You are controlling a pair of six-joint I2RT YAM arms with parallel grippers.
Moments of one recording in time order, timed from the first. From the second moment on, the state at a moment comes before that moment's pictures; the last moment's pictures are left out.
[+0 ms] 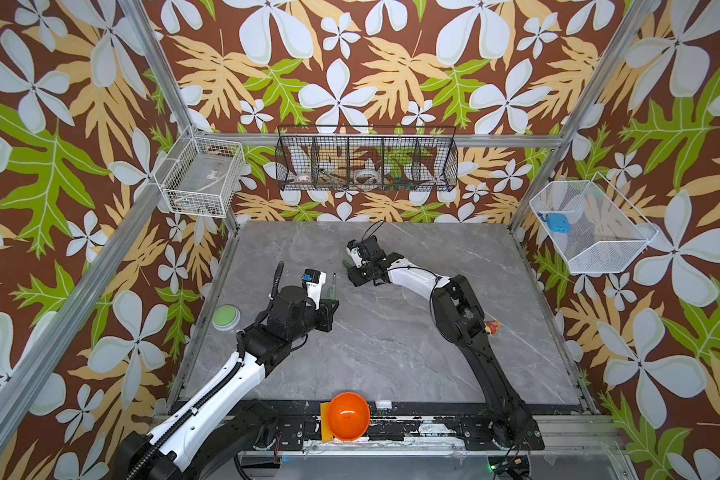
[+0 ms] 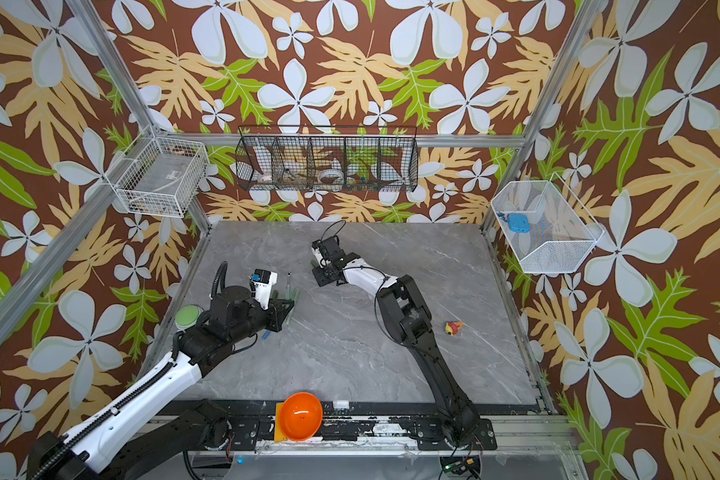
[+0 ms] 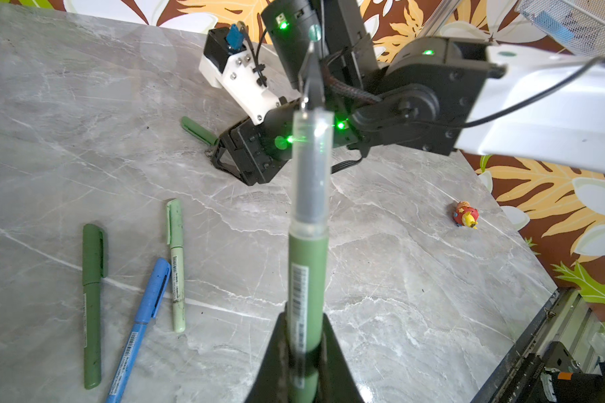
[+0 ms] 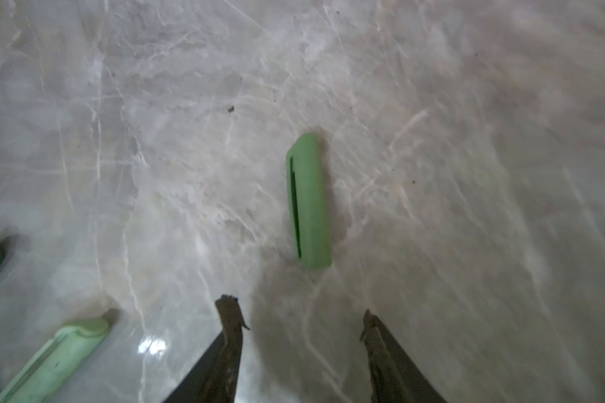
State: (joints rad) left arm -0.48 0.93 0.67 -0.24 0.14 -0.36; right arm 0.63 2.52 2.09 -0.46 -0.06 0.06
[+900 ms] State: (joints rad) left arm -0.48 0.91 0.64 -0.25 0.11 -0.37; right arm 0.62 2.52 2.11 -0.45 -0.07 0.09
